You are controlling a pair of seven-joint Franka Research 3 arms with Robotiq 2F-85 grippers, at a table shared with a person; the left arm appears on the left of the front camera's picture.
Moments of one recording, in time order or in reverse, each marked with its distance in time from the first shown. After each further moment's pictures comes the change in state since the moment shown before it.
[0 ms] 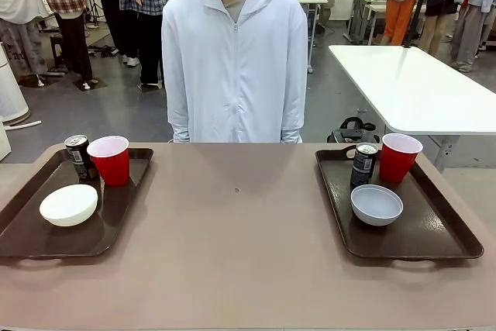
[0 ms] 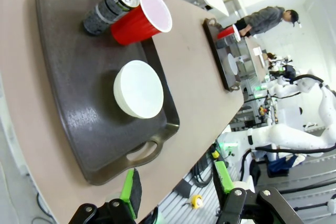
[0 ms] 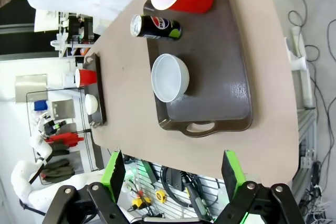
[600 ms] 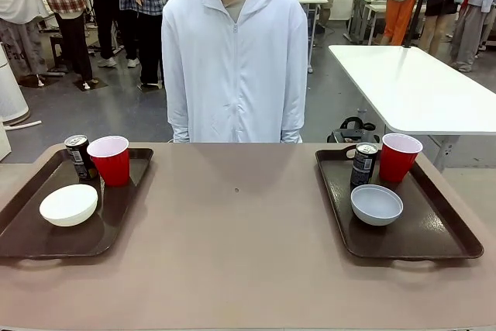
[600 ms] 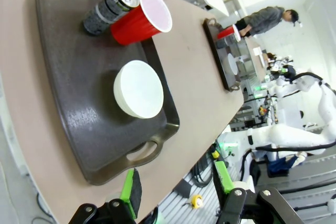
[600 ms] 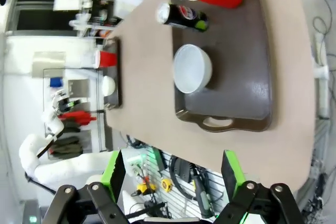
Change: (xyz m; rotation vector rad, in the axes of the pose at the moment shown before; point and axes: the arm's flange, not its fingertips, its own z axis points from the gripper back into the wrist) left arm 0.000 0.000 0.000 0.000 0.000 0.000; right arm 0.002 -0.005 -0.001 0.138 0.063 0.099
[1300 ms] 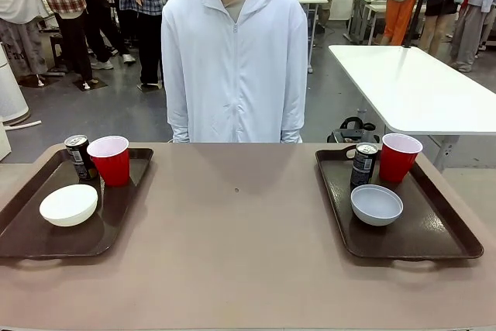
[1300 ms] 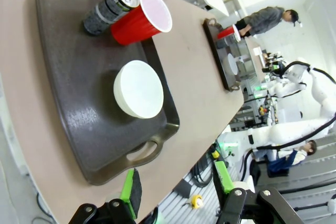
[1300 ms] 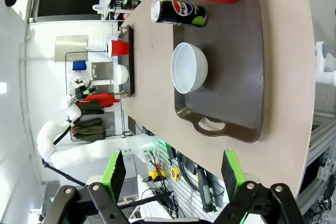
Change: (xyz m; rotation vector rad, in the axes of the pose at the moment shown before) left arm 0.000 0.000 0.000 0.000 0.000 0.000; right arm 0.040 -0.074 -0.018 0.119 0.100 -0.042
